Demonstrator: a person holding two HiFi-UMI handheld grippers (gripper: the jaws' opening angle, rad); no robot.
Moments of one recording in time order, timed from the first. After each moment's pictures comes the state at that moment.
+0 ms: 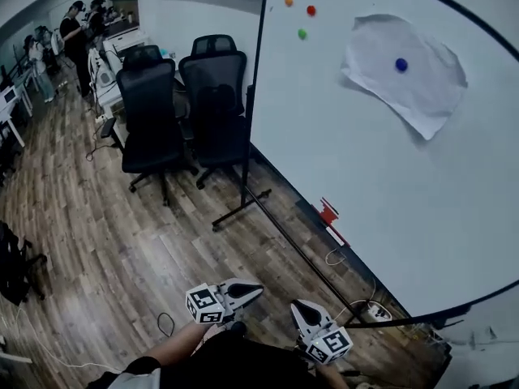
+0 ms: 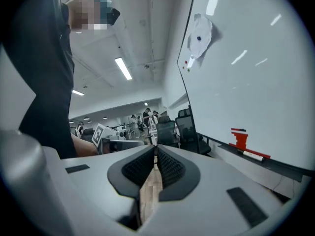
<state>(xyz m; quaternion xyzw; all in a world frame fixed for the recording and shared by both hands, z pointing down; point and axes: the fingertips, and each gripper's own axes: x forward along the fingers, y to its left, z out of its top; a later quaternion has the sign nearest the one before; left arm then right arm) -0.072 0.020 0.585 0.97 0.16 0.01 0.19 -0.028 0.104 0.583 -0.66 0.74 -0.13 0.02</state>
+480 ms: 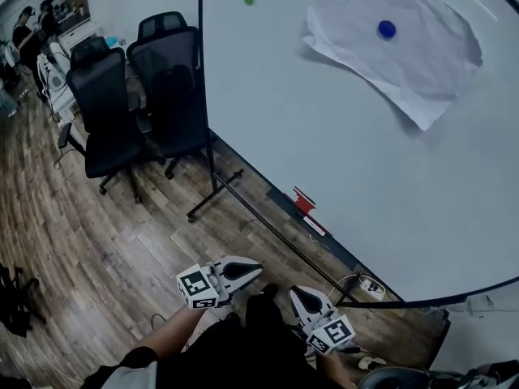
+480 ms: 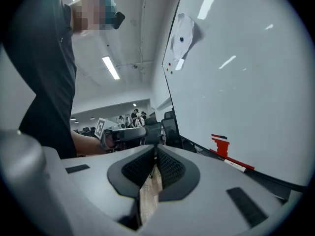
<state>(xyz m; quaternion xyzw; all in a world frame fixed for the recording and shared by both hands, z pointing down) 0.048 -0.026 0.548 0.96 0.24 -0.02 0.16 0.070 0.072 0.579 -0.71 0.70 -0.13 0.02</state>
